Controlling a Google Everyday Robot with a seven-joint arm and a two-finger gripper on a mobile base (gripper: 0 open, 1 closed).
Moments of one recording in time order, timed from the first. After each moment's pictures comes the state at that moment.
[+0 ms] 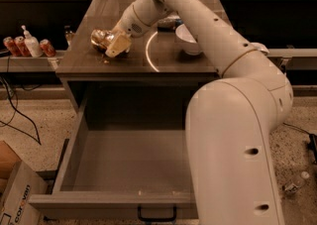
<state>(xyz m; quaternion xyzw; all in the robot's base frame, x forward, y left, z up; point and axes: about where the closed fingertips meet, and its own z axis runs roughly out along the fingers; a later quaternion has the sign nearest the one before) 0.753 0.132 0.846 -0.65 0.64 0.22 0.33</state>
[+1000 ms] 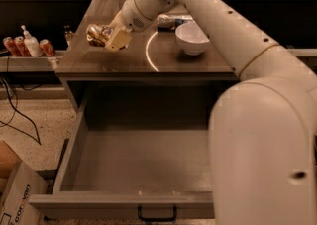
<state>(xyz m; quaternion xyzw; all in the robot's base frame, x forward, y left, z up) 0.734 0.121 0.882 -0.66 0.63 0.19 0.36</state>
